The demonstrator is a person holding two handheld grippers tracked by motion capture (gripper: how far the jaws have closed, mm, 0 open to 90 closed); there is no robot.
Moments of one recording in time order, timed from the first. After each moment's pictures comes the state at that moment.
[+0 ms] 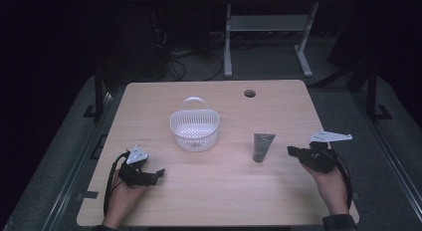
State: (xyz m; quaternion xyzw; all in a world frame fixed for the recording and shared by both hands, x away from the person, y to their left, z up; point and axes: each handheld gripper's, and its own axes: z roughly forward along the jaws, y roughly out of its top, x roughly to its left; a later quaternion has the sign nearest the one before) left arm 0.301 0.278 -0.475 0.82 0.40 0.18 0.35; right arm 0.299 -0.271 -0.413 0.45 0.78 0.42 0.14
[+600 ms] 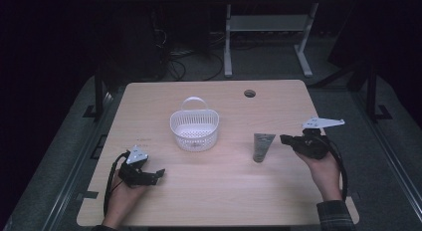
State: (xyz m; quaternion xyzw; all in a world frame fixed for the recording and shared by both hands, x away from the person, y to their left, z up) left arm 0.301 0.278 -0.475 0.82 0.40 0.18 0.35; right arm 0.326 -0.255 -0.391 0.42 0.78 0.43 0.14
